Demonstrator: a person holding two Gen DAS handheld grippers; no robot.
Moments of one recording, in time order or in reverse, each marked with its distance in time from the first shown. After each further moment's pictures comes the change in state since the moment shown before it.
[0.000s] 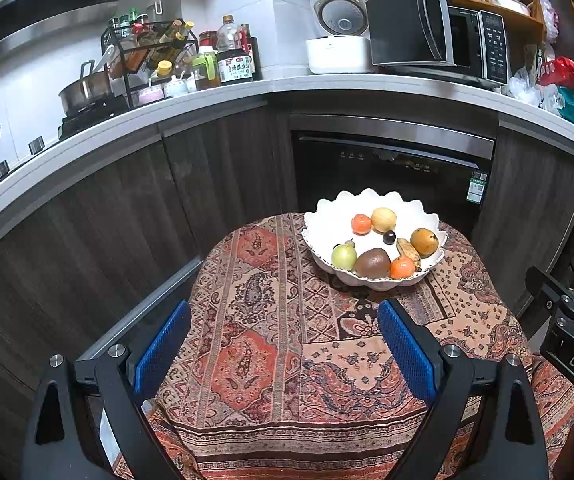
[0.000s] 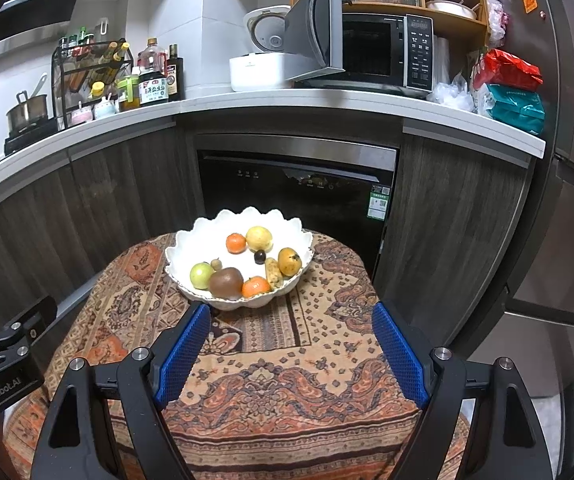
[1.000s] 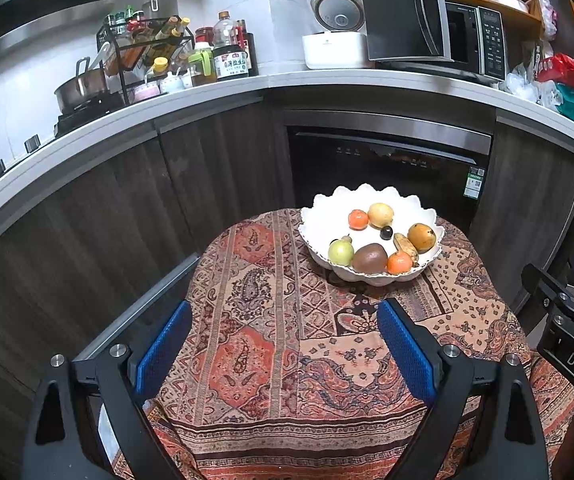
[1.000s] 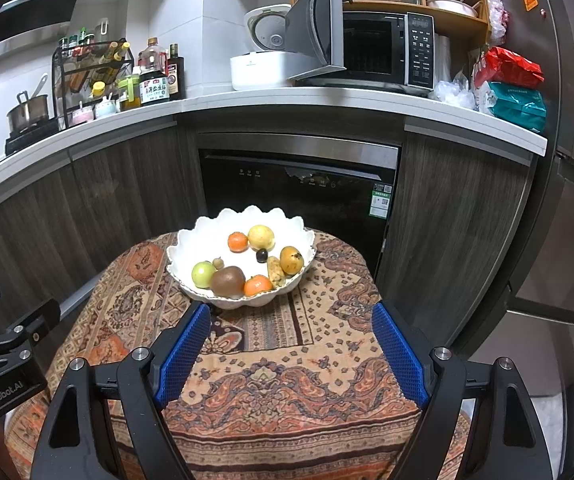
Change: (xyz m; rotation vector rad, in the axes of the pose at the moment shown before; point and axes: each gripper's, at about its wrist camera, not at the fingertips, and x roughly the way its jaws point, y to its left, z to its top) left arm 0.002 -0.005 -0.001 0.007 0.015 -0.010; right arm 0.002 0.002 -0.002 0.002 0.002 0.005
